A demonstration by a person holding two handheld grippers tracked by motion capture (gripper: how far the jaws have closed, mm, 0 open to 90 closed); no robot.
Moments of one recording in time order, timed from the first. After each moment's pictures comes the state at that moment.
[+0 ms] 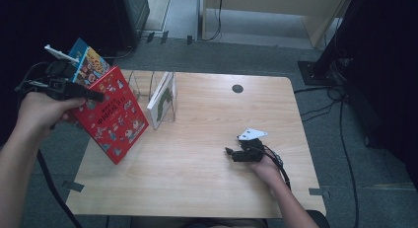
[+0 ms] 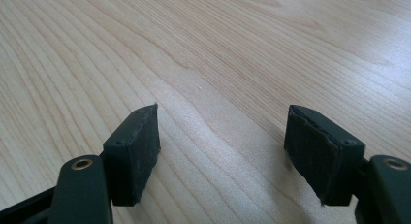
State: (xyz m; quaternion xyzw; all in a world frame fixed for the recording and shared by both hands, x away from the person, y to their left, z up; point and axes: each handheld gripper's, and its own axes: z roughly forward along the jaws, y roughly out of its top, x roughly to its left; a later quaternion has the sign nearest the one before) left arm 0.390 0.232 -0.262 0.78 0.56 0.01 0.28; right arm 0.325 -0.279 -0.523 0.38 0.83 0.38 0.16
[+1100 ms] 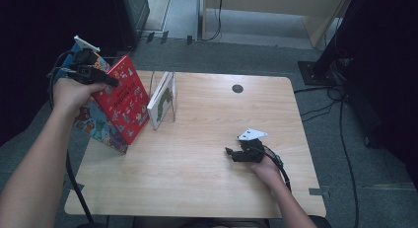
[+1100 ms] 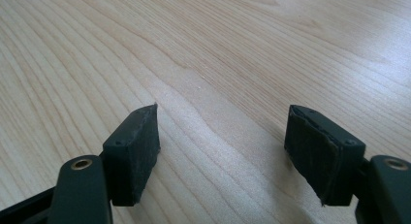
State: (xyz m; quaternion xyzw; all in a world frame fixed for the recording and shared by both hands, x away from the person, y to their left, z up) left arm 0.455 0.212 -0.289 0.77 0.58 0.04 0.27; right arm 0.324 -0.278 -0.523 0.39 0.82 0.38 0.16
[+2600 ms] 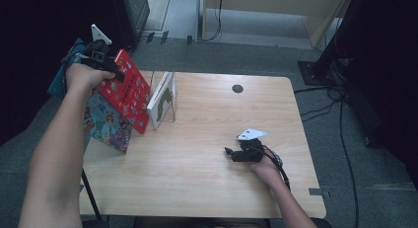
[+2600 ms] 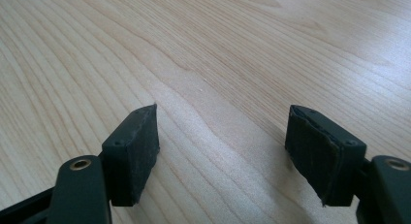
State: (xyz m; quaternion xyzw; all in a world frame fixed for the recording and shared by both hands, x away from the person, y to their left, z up) left arm 0.508 0.190 -0.288 0.74 0.64 -0.01 0.20; right arm 0.325 -0.276 -0.523 0.38 0.83 0.38 0.16
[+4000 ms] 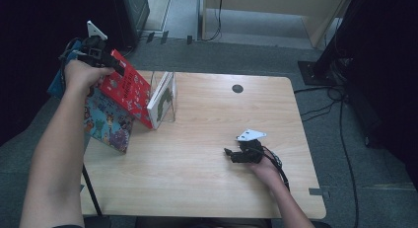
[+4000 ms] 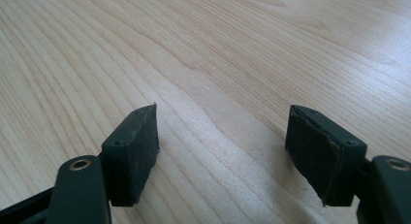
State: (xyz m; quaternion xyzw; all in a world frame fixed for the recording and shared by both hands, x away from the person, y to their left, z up) left arm 0.516 0.206 -0.286 0.74 0.64 0.03 0.21; right arm 0.322 -0.274 -0.523 0.38 0.83 0.38 0.16
